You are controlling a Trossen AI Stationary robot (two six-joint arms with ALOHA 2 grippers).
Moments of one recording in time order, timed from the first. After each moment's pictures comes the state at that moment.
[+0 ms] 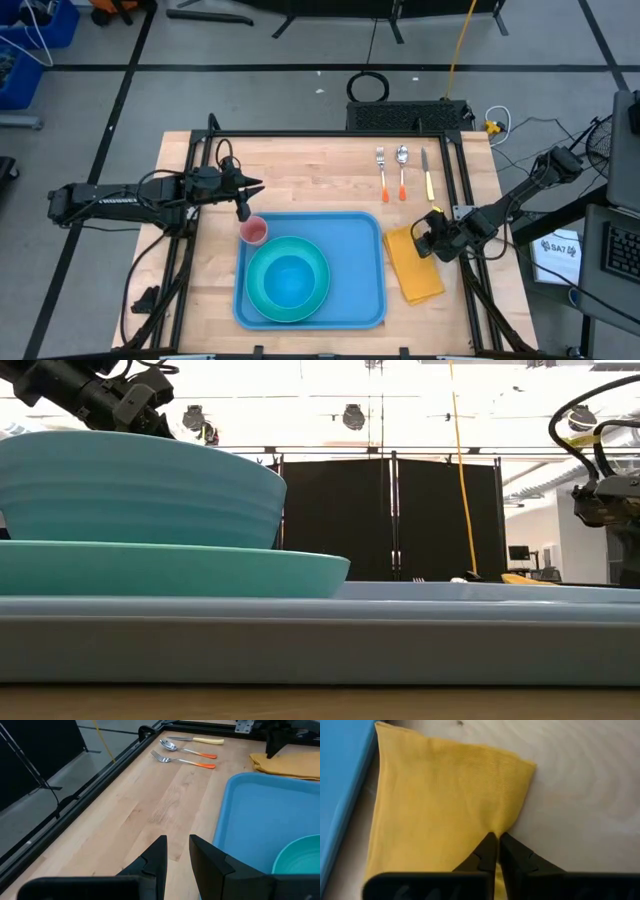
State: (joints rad) left arm 0.15 0.71 0.49 -0.23 -0.23 -0.07; right arm 0.61 0.77 0.22 -0.69 0.29 1.66
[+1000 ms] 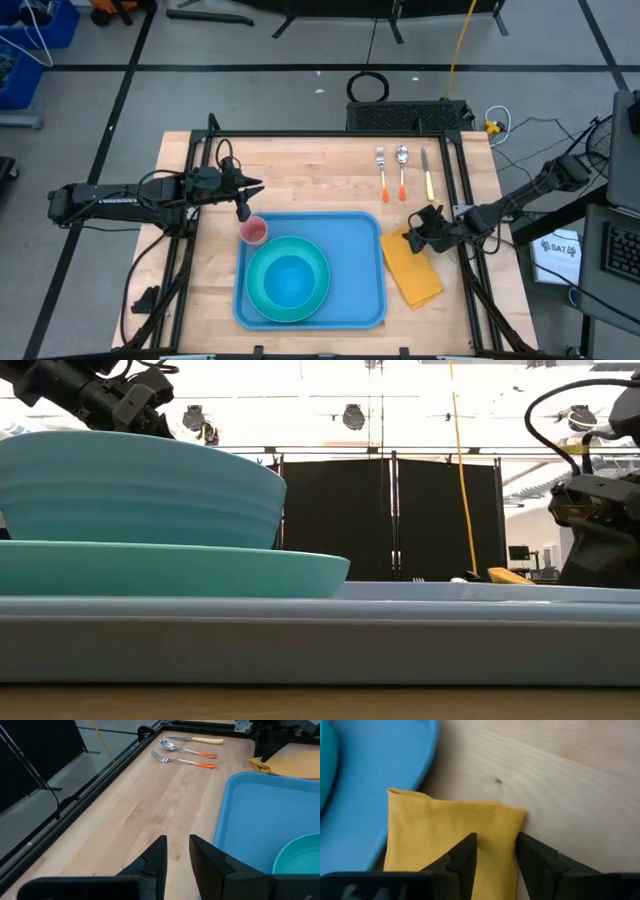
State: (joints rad) left arm 0.15 0.71 0.49 -0.23 -0.23 -0.06; right arm 0.44 0.77 0.08 -0.31 0.42 1.37
